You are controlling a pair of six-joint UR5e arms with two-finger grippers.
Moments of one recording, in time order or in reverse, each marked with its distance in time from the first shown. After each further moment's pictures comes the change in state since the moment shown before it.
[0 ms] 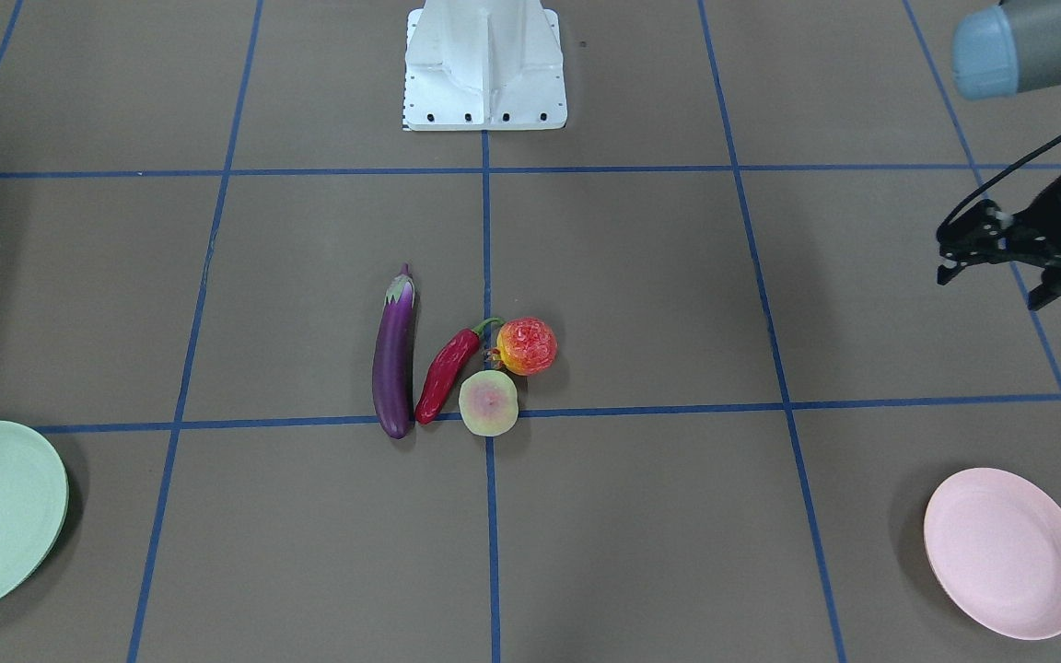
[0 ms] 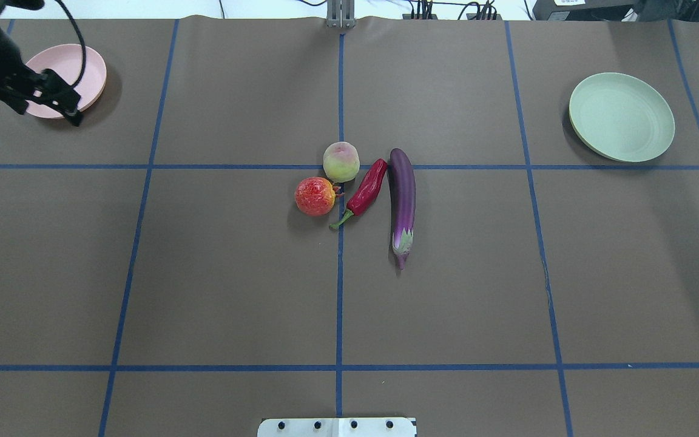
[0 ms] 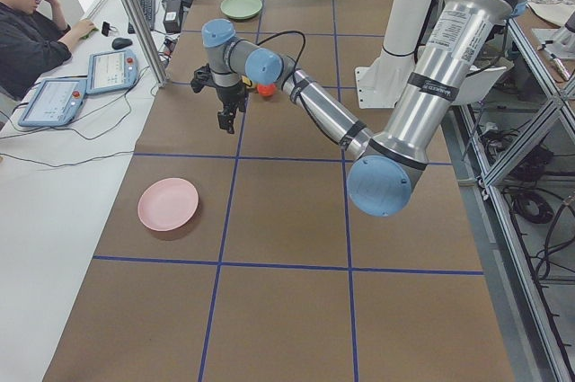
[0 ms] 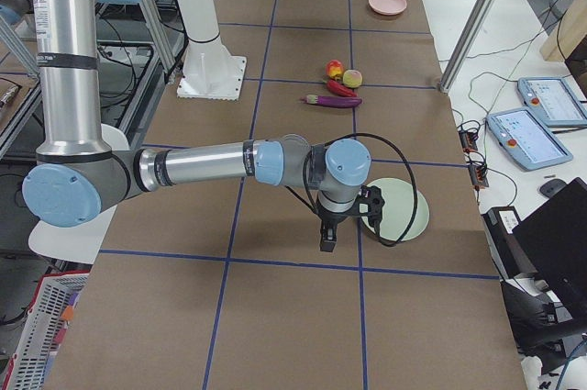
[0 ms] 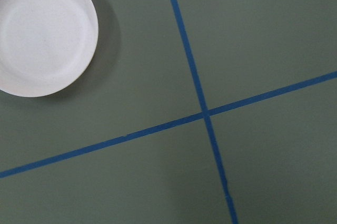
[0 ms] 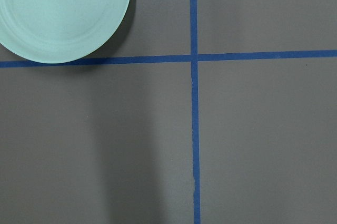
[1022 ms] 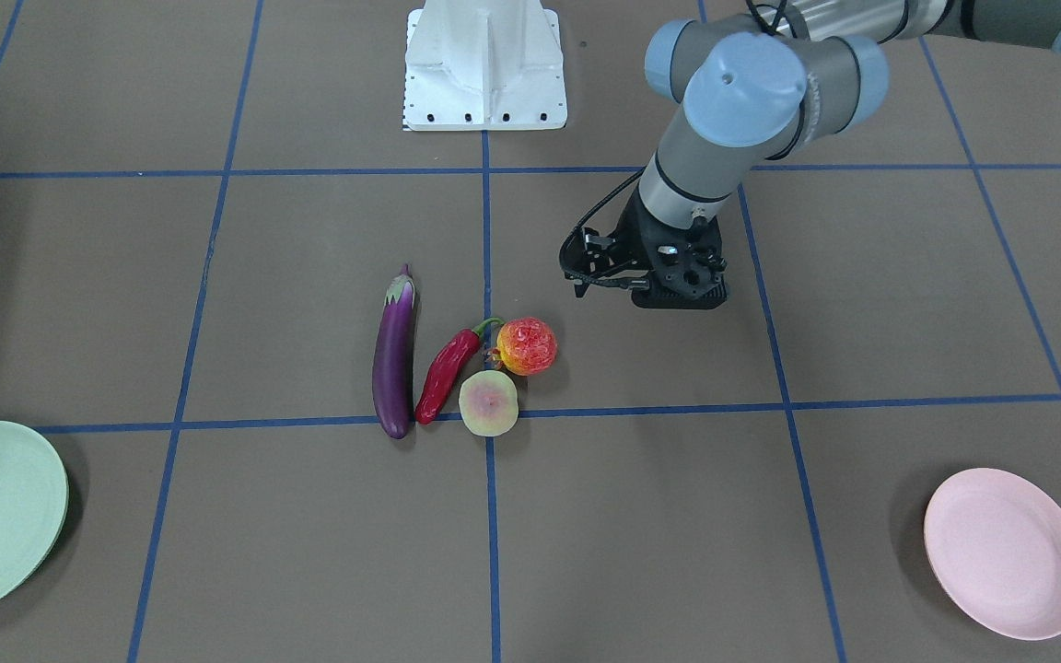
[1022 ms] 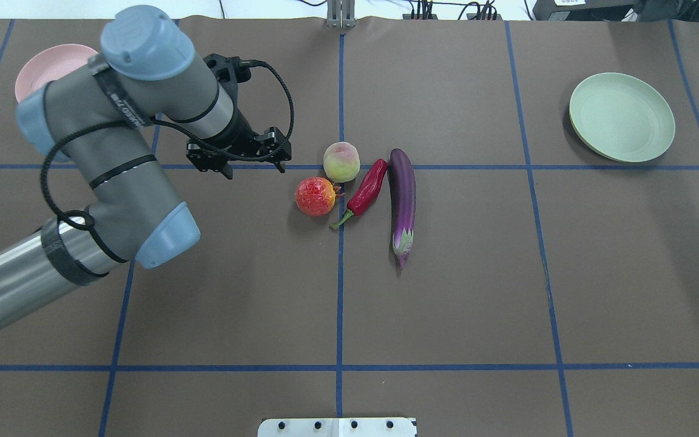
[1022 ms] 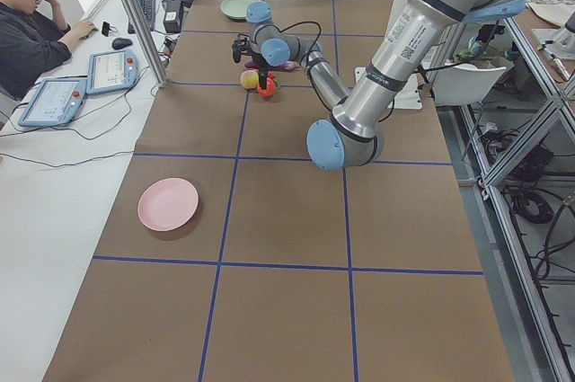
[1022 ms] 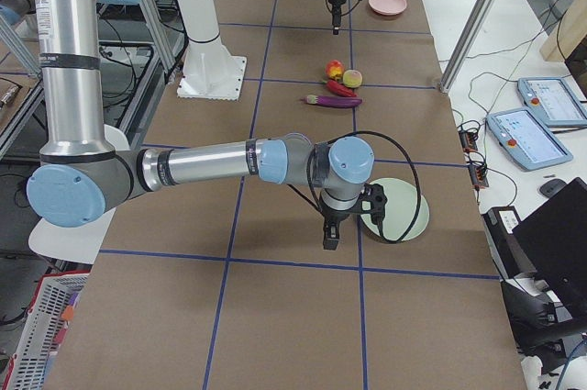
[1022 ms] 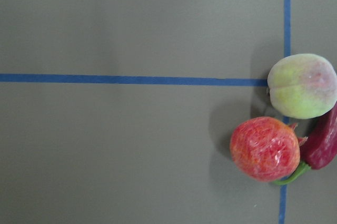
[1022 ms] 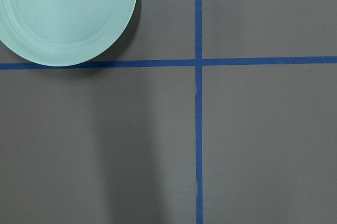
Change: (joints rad) left arm 0.367 -0.264 0.245 -0.398 0.188 -0.729; right arm -0.008 0.013 -0.005 0.000 -0.001 0.001
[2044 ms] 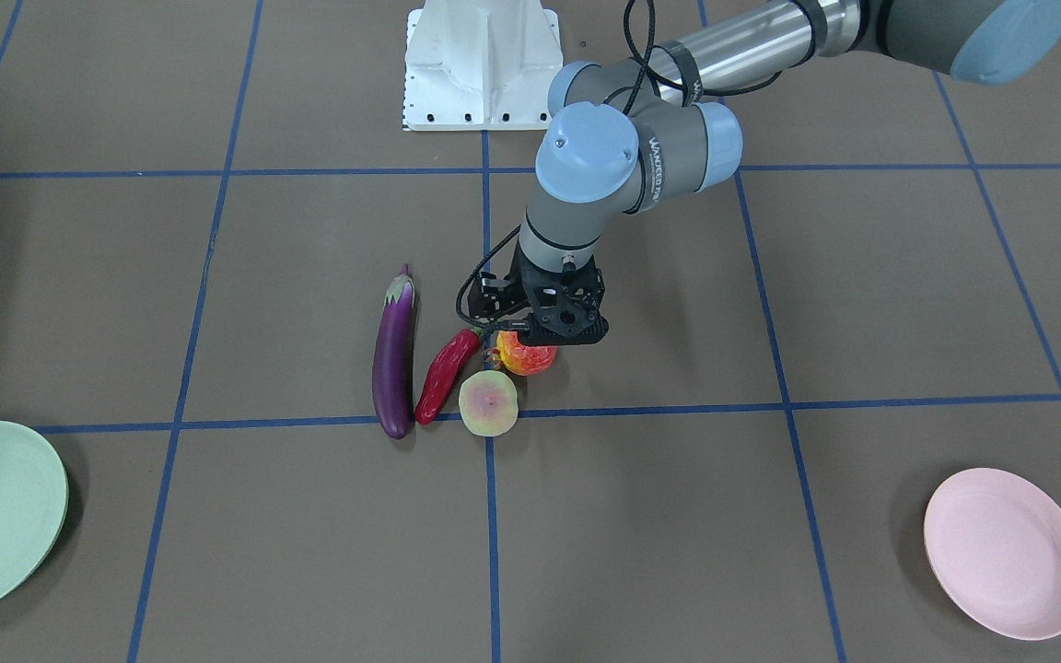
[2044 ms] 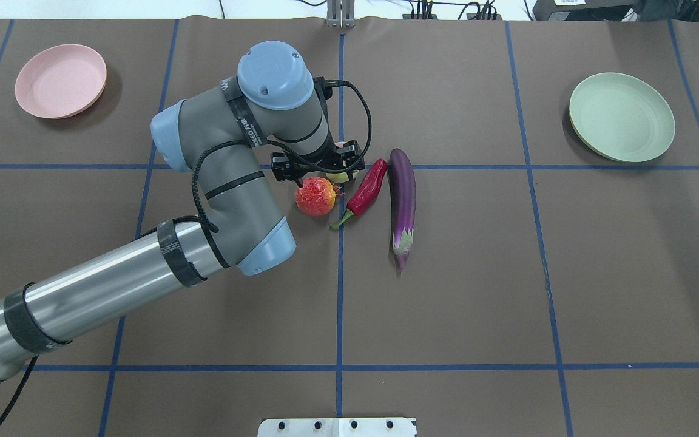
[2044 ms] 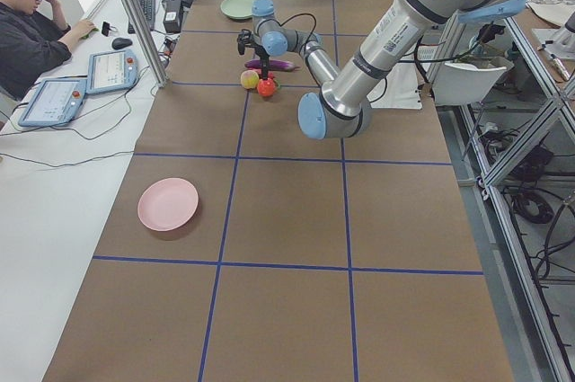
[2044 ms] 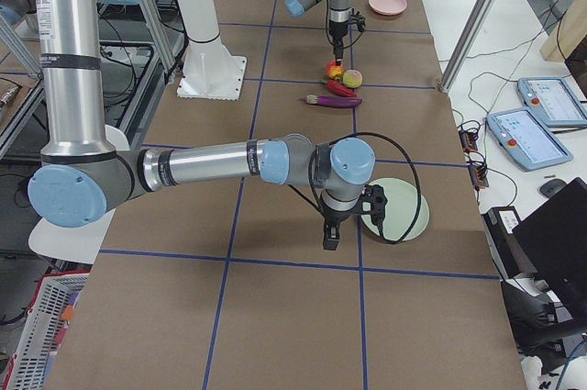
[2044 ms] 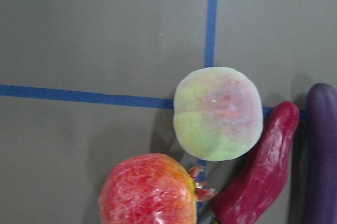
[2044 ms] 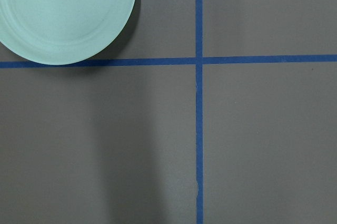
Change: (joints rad) left arm 0.090 -0.216 0.258 -0.044 0.098 -0.080; right arm -0.007 0.002 -0.006 0.000 -0.002 0.002
